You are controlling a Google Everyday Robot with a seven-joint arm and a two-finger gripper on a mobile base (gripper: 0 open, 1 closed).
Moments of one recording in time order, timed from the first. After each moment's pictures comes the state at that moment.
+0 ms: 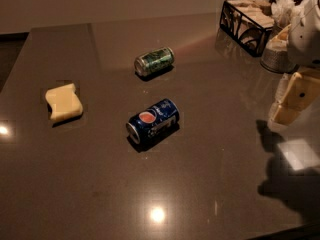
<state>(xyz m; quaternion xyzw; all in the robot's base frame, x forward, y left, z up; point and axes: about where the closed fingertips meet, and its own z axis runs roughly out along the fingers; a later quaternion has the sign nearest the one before) 0.438 -0.216 0.979 -0.60 0.78 -0.04 0.16</state>
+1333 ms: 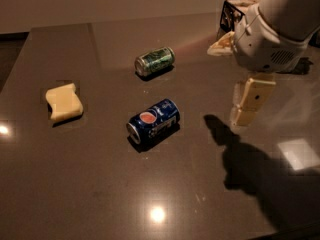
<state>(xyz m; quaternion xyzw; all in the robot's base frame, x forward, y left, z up) 0.451 -0.133 0.961 -0.73 0.66 0.03 0.18</state>
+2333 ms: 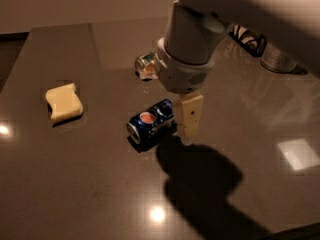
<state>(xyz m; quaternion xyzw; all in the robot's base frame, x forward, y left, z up) 0.457 -0.027 0.909 -0.85 0.51 0.00 0.13</state>
